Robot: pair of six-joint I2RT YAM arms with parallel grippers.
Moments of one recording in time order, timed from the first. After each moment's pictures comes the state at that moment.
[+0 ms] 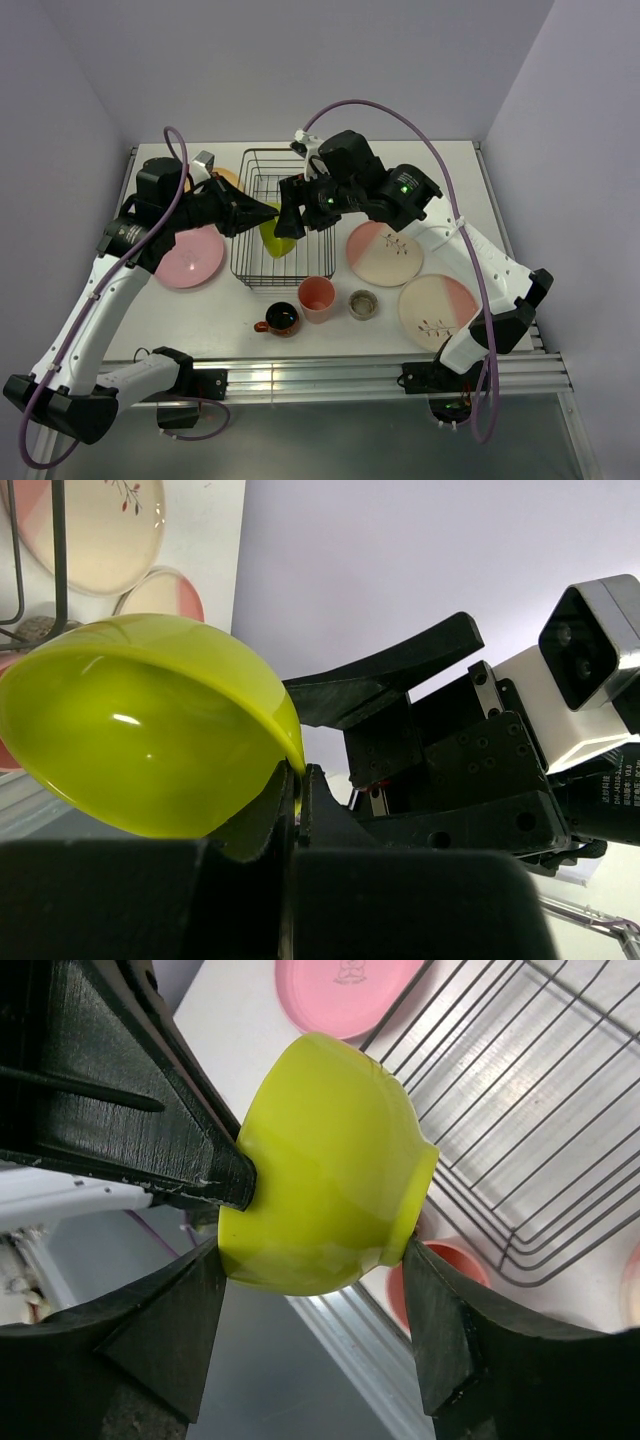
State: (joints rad) left arm -0.37 1.08 1.27 -0.59 0.64 -1.33; right arm 0.87 1.56 1.89 -0.97 -0.23 0.43
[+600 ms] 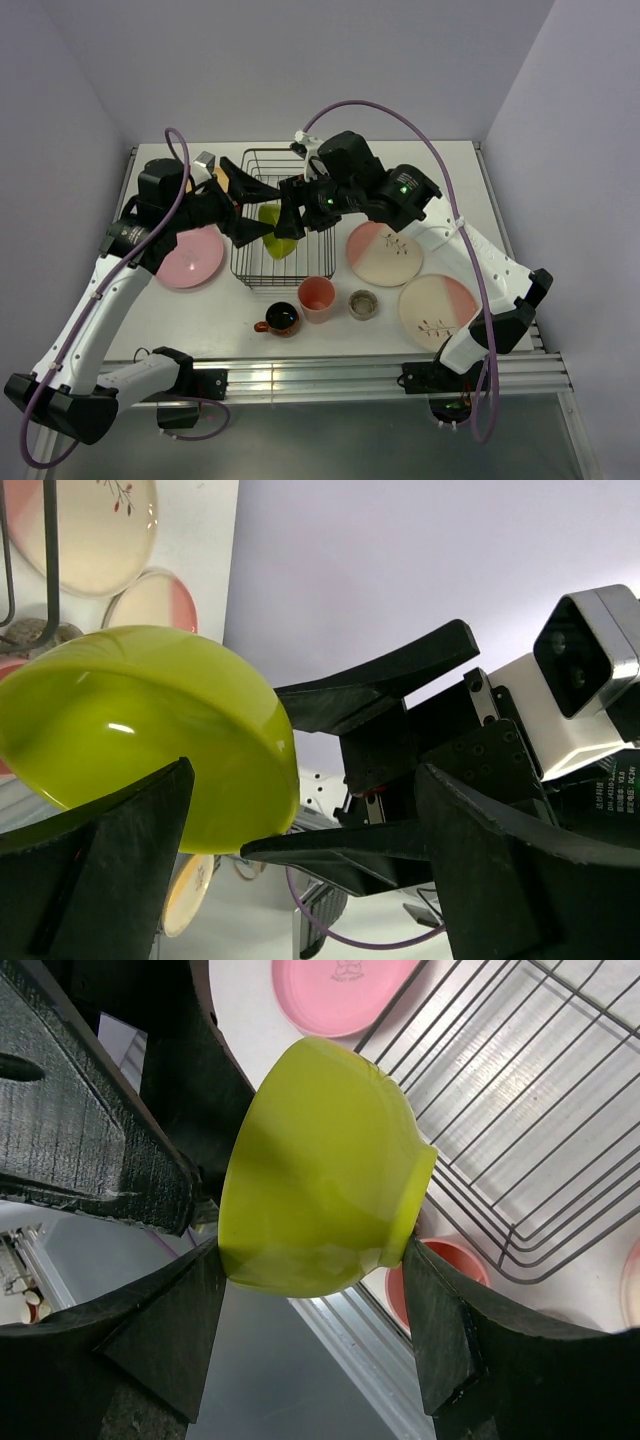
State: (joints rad) left arm -0.37 1.08 1.25 -0.55 0.64 -1.35; right arm 0.87 1.56 1.89 -0.97 -0.22 0.43
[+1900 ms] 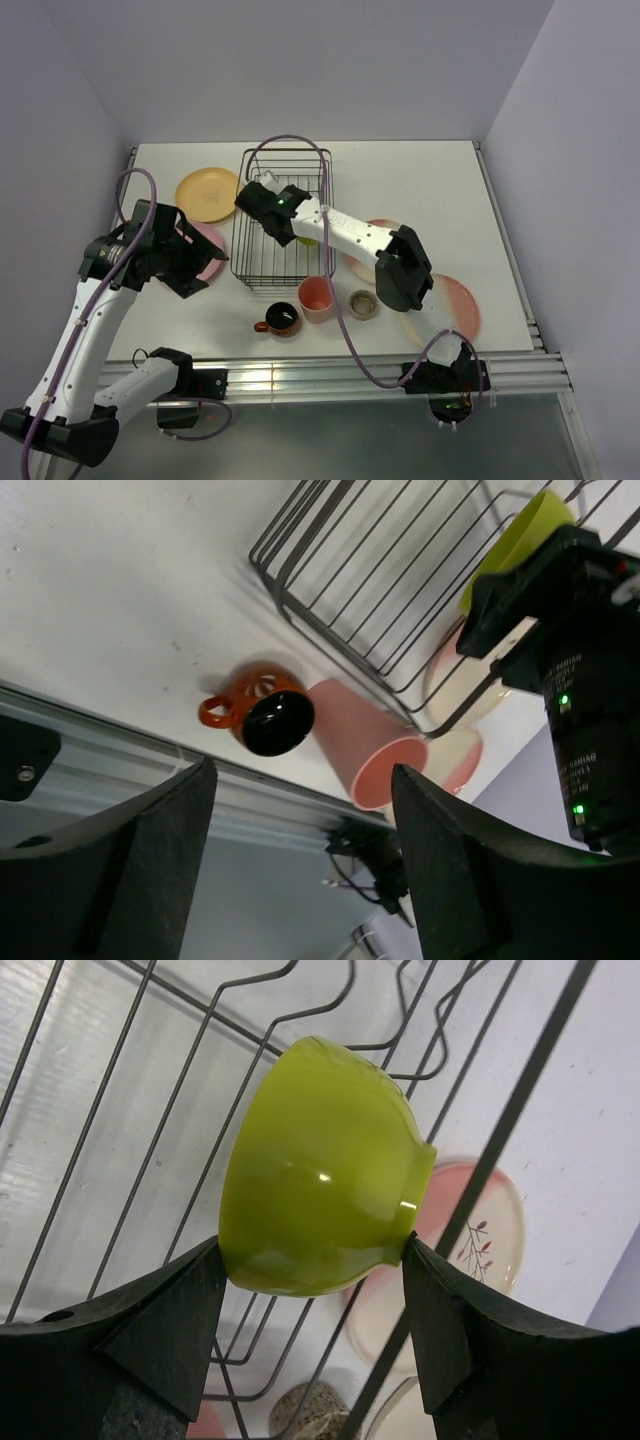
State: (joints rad) left arm -0.28 0.96 1.23 -1.27 0.05 -1.16; right arm 0.95 2.17 2.05 -1.05 0.64 0.20
